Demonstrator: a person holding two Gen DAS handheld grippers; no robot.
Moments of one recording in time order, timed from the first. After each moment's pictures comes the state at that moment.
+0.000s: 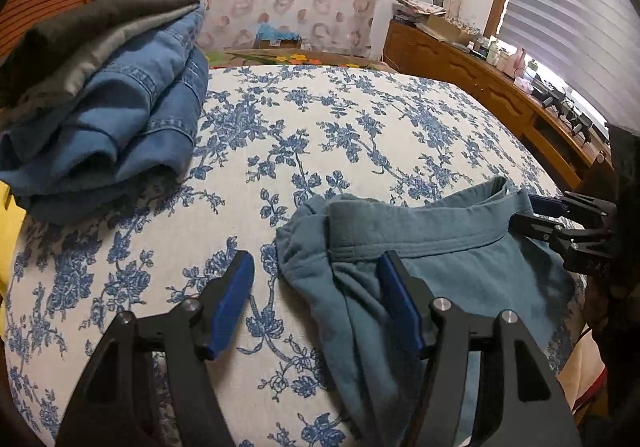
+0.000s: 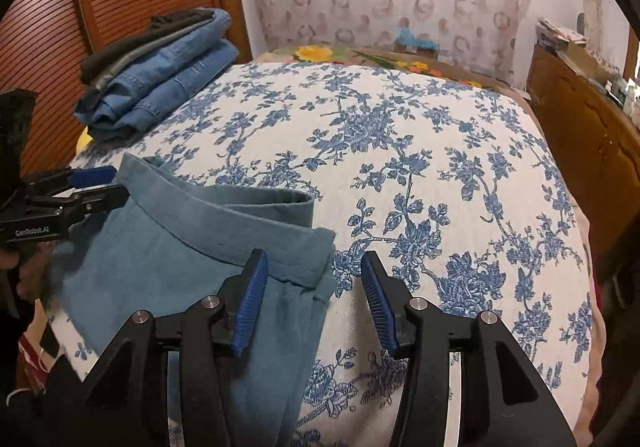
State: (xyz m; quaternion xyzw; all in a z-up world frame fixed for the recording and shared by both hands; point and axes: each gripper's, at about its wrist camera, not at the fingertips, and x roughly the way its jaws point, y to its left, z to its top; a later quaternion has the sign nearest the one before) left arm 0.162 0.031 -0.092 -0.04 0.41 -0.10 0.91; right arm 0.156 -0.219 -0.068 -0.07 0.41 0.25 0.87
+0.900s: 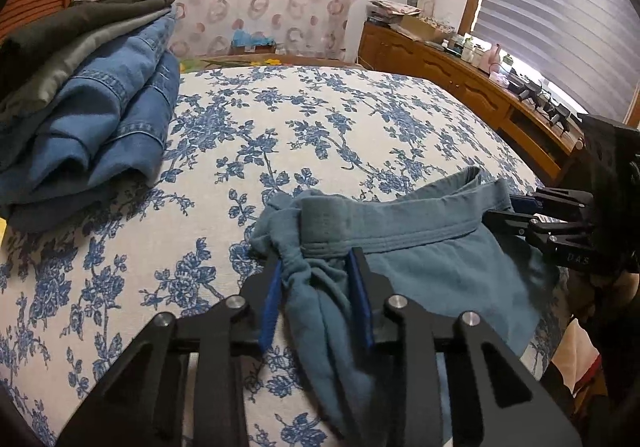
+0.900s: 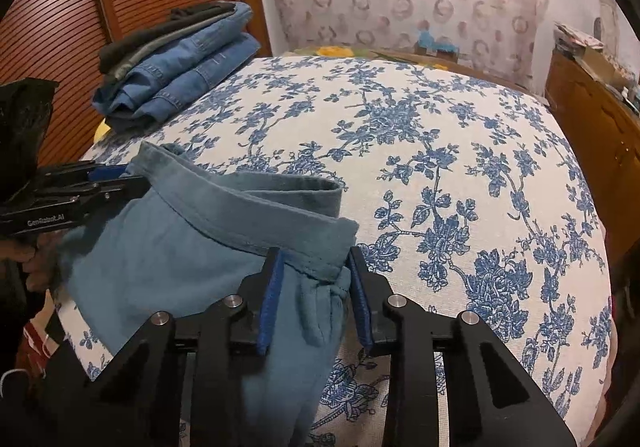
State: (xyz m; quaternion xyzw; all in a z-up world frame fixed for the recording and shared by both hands) left arm 0.156 0.021 -0.094 -0.04 0.40 -0.14 0.91; right arm 0.152 -0.214 -0.075 -0.07 0.41 0.28 0.86
